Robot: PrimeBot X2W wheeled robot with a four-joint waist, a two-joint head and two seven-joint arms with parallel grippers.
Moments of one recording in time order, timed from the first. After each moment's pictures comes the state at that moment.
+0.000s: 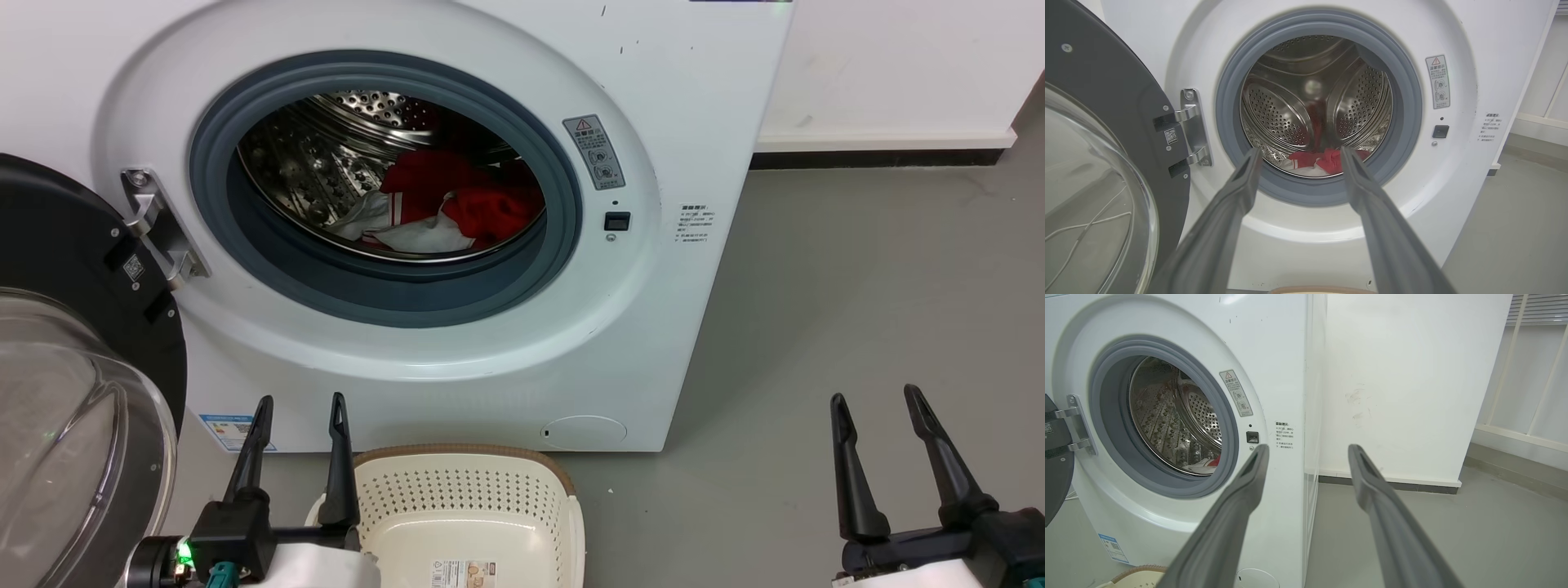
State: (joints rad) left arm 0.06 0.05 -0.04 -0.02 -0.08 0.05 -0.26; right arm 0.14 -0.05 -0.02 -0.14 0.03 0.13 -0.26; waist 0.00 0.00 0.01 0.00
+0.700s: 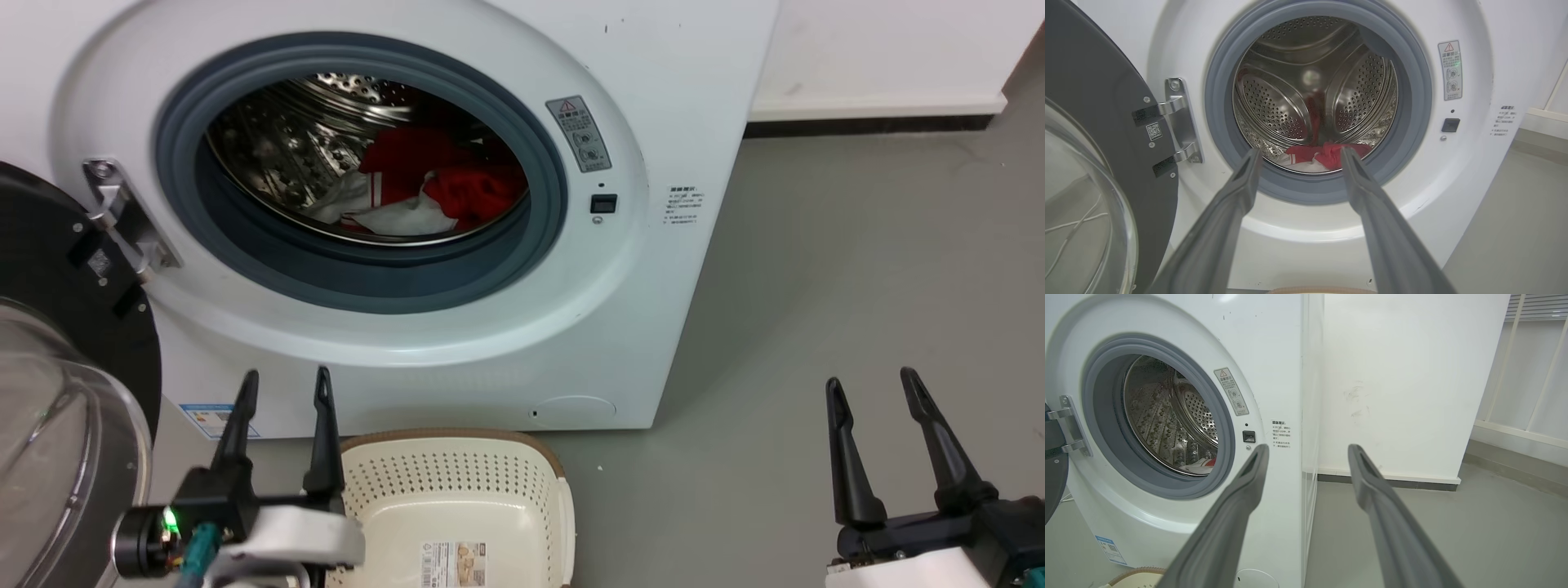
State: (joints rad) left arm 0.01 0.05 0.00 0.04 -0.08 0.02 -0.26; right arm 0.13 -0.05 -0.01 -0.15 0.03 0.13 -0.26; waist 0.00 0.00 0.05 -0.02
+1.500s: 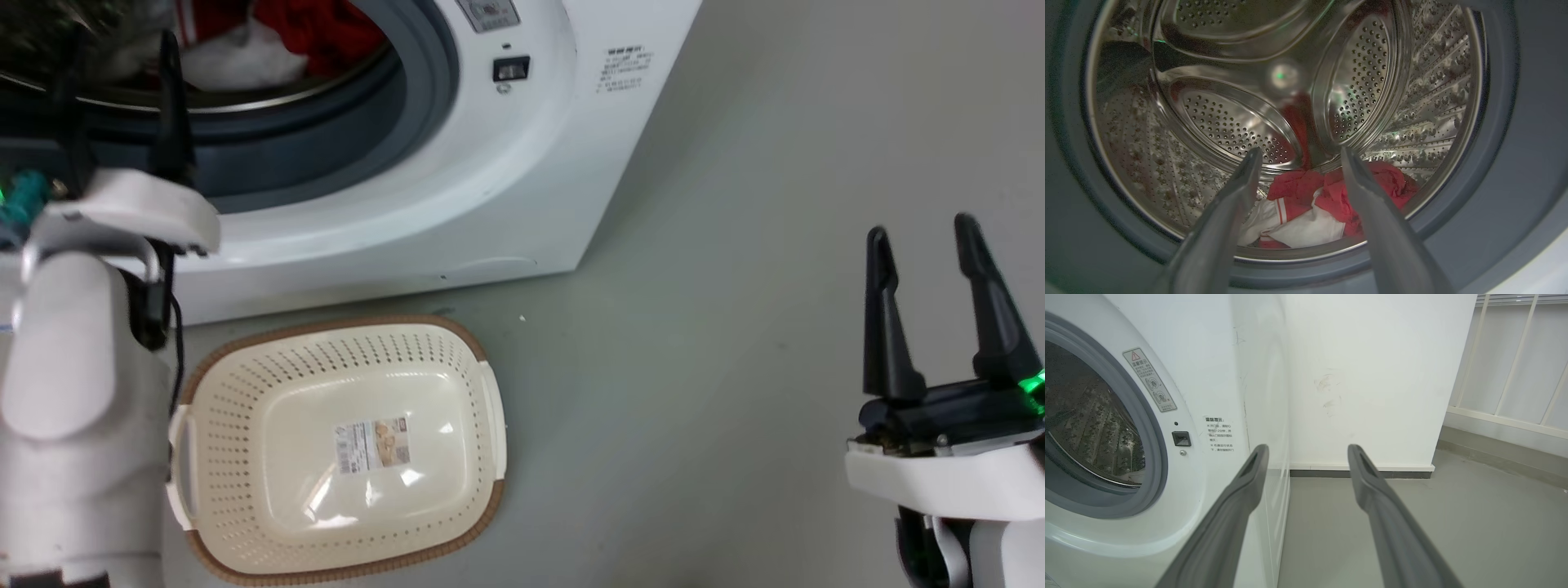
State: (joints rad) left arm -0.73 0.26 0.08 0.48 -0.02 -0.09 -0.26; right arm -0.11 -0.05 0.00 -0.23 0.09 0.13 -0.26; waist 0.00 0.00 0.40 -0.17
